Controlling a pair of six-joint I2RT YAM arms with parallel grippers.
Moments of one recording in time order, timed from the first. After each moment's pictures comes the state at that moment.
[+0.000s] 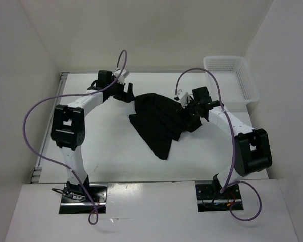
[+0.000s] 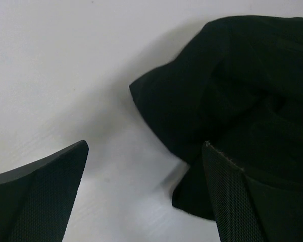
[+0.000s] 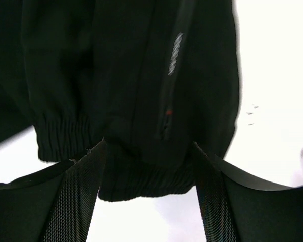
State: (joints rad) left arm -0.16 1.94 1.43 -0.16 0.46 0.07; right arm 0.26 1.53 1.07 -0.45 -0.23 -0.53
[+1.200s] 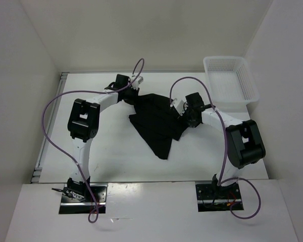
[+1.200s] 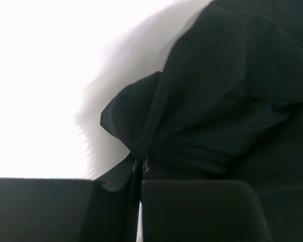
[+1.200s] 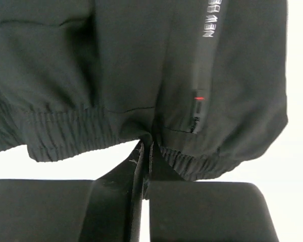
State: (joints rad) left arm -0.28 2.24 1.66 -0.23 0.37 0.07; right arm 0.31 1.64 1.00 -0.40 -0.04 -0.66
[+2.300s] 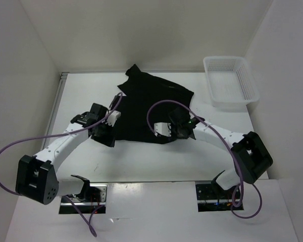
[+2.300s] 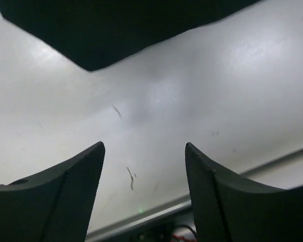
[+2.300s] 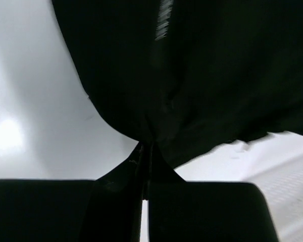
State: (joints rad) left arm -0.30 1.29 0.91 -0.76 0.11 0.08; right arm 0.63 1.48 0.93 -0.48 0.07 -0.96
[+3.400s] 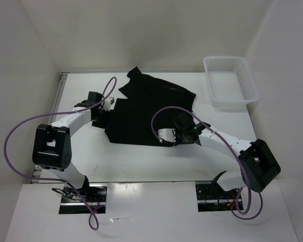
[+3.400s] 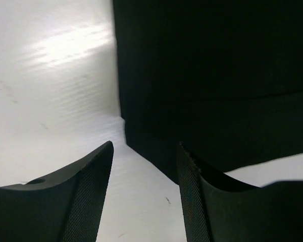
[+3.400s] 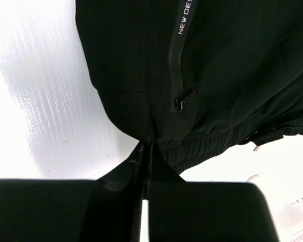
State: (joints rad) left arm -0.11 1.62 1.04 -0.52 0.11 0.07; right arm 0.63 1.37 0.78 -0.51 0.06 -1.02
